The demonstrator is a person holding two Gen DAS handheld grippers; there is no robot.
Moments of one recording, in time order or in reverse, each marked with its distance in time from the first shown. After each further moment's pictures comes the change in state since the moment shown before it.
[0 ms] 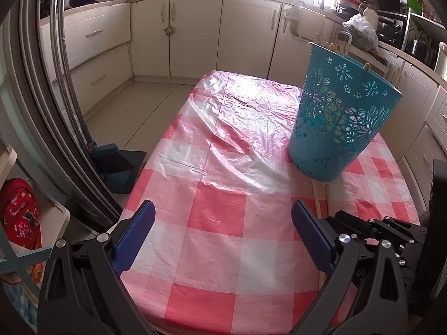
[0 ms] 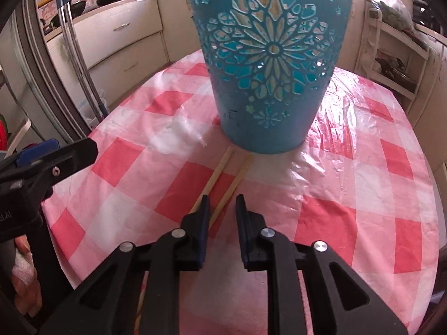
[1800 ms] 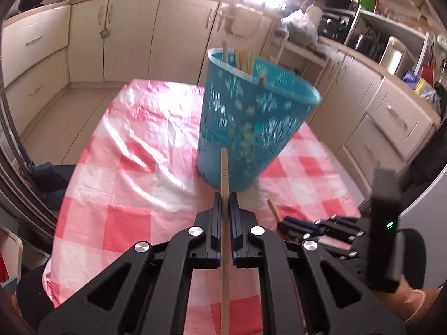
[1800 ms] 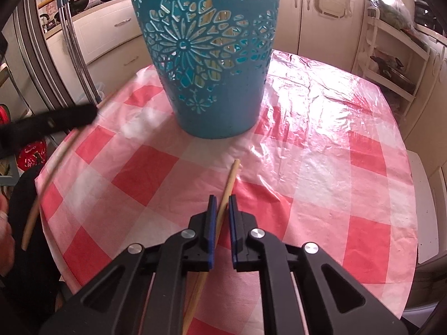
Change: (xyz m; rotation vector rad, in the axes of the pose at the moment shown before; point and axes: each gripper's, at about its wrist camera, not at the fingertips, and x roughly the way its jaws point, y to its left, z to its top) left arm -0.025 -0.043 0.033 0.067 -0.017 -0.350; right arm -0.016 -0.062 -0.021 0.025 -0.016 0.013
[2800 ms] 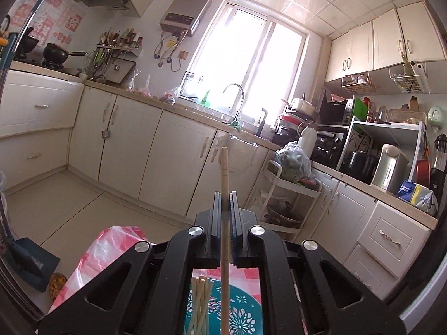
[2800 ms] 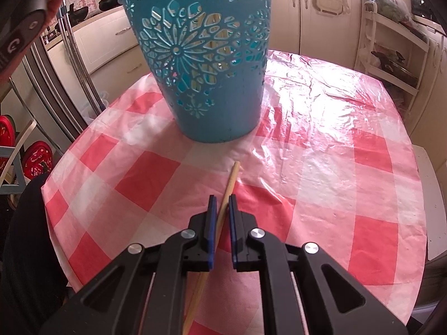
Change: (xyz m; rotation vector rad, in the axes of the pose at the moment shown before) left arm -0.003 -0.054 0.152 -0.079 -0.605 -0.005; right arm 0.001 -0.007 0.000 0.029 -0.021 0.044
